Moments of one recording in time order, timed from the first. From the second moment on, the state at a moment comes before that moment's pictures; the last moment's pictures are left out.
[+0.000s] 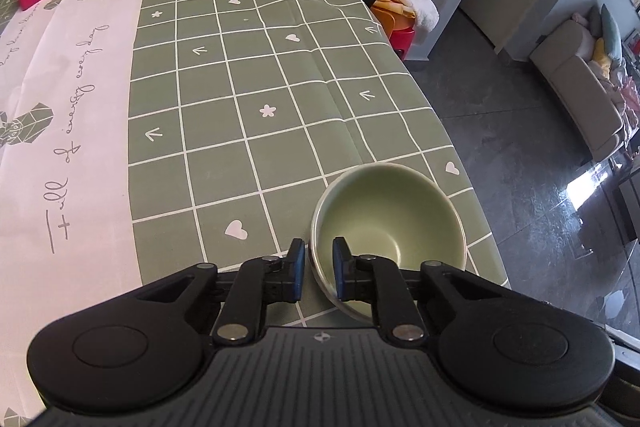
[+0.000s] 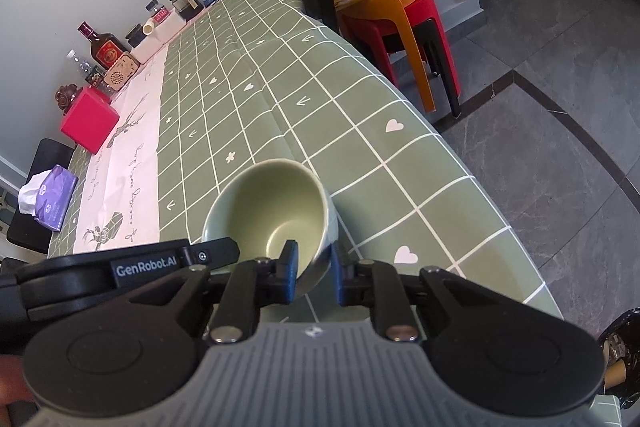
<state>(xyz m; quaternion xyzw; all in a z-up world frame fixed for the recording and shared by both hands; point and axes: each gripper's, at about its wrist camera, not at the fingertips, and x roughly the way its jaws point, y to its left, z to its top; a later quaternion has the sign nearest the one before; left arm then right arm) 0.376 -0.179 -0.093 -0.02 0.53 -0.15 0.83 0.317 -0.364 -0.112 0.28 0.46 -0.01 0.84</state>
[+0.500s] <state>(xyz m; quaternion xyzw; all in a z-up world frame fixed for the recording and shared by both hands) 0.363 -0.176 -0.081 -0.01 0.53 -0.13 0.84 0.312 -0.361 -0.108 0.29 0.46 0.00 0.84</state>
